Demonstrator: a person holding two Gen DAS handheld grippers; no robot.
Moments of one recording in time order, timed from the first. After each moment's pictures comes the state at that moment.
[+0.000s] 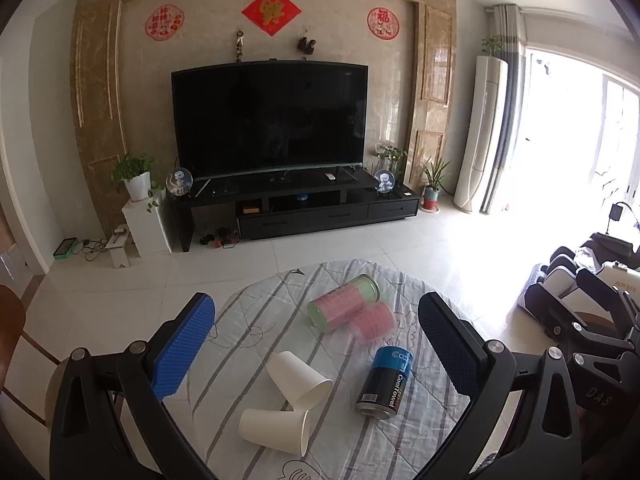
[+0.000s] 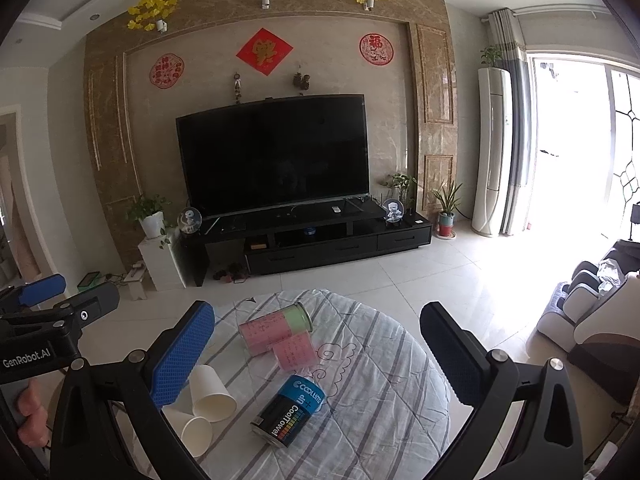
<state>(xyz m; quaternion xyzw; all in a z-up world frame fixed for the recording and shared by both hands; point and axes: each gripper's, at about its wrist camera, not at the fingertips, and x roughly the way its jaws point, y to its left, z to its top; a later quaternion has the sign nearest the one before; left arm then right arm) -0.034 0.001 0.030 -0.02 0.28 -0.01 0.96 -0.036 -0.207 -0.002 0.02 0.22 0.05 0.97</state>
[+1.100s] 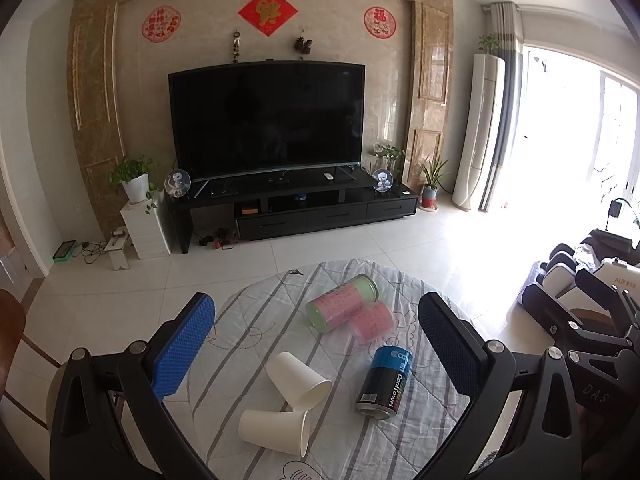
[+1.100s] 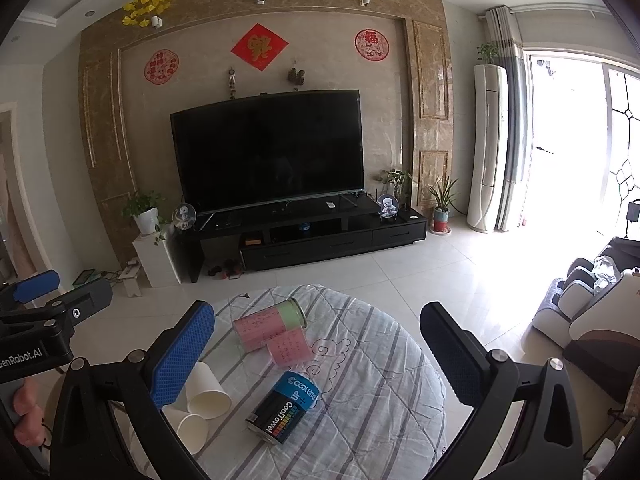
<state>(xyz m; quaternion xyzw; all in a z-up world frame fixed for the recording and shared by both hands) -0.036 0.001 0.027 -0.01 0.28 -0.01 0.96 -0.037 -0.205 -0.001 0.02 0.23 0.04 0.97</state>
